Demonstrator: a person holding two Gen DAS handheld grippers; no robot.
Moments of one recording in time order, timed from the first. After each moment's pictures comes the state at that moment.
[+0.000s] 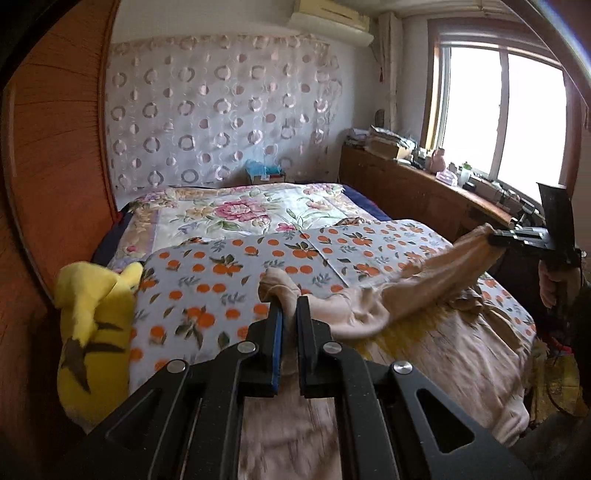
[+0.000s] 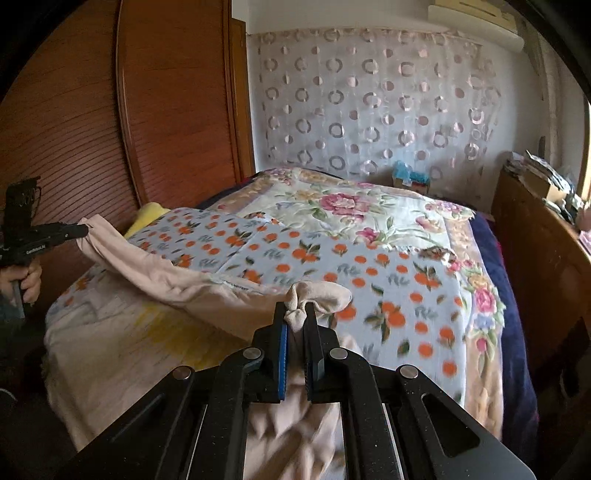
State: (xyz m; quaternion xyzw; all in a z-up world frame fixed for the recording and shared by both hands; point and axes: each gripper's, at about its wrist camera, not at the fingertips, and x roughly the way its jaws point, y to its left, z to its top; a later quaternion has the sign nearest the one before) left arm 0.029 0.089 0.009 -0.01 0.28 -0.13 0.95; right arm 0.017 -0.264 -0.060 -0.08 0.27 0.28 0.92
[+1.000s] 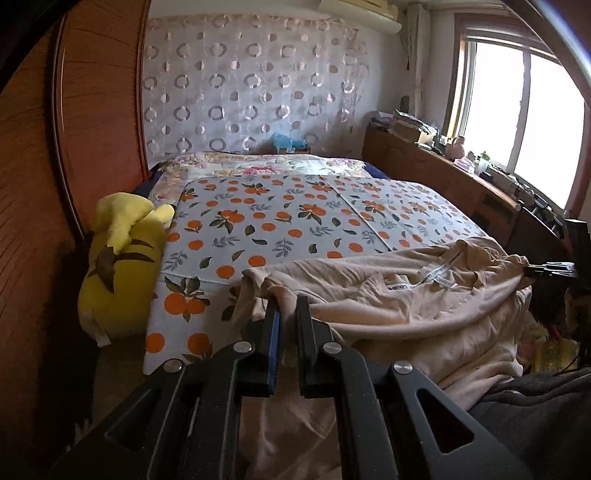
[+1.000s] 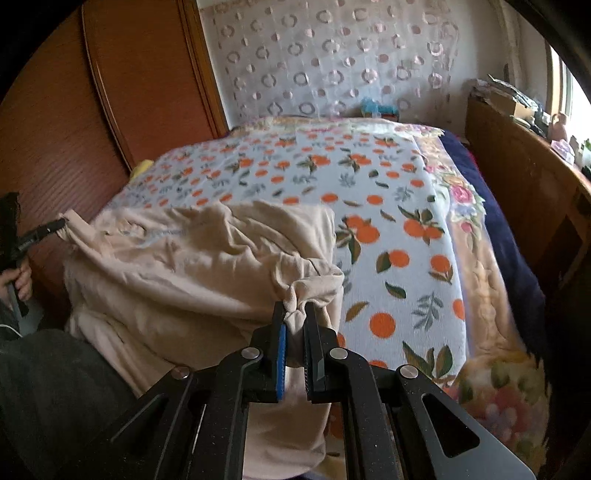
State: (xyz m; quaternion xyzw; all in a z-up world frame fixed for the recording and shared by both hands) left arm -0.064 0.106 -0.042 -0.03 0.32 -0.08 0.94; right arm -0.110 -0.336 -0.113 -0.03 0.38 0.23 0.89
